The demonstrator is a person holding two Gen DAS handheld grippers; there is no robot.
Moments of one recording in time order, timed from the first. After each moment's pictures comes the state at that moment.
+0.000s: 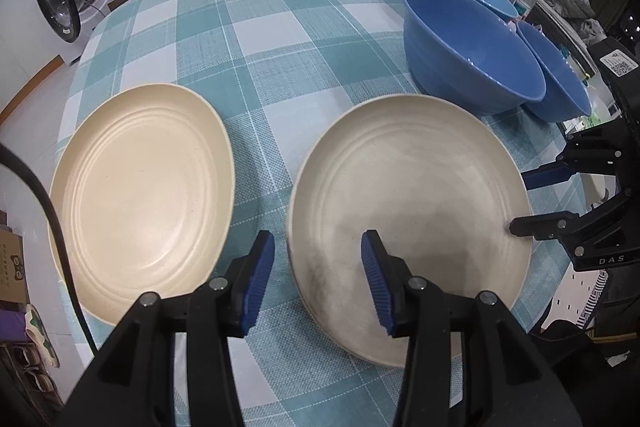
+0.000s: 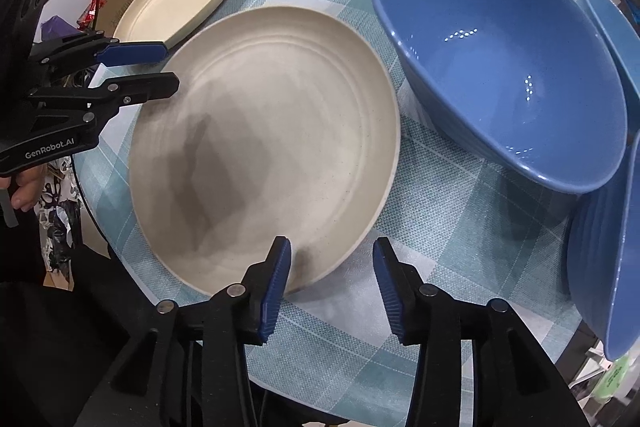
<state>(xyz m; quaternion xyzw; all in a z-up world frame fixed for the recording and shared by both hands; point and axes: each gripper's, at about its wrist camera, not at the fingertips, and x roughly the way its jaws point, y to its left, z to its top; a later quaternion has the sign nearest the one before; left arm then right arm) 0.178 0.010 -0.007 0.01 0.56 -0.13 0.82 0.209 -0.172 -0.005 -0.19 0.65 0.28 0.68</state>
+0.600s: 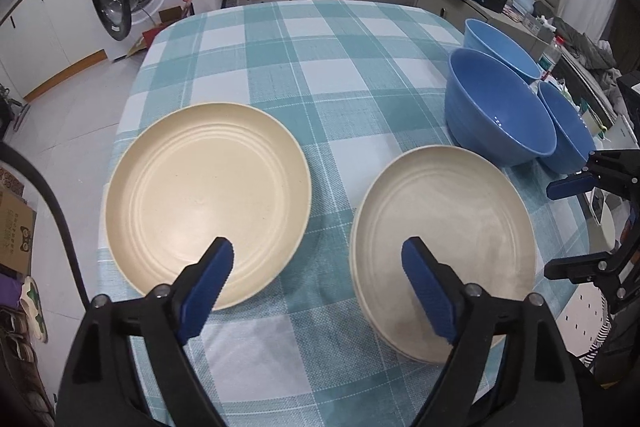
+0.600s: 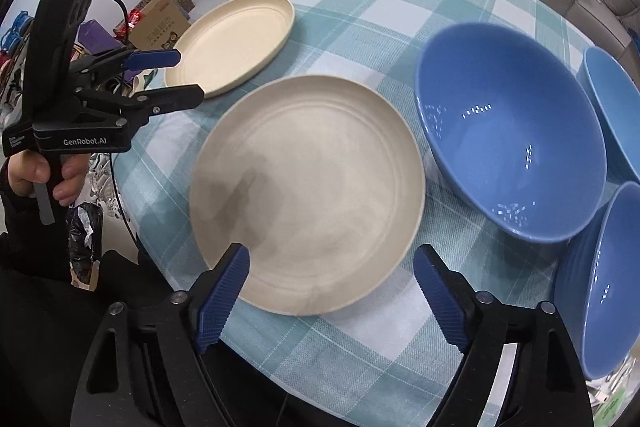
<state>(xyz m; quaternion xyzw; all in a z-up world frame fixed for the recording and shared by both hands) 0.159 0.051 0.022 -0.02 0.50 -0.06 0.86 0.199 -0.155 0.047 -0.17 0.59 0.34 0.71</state>
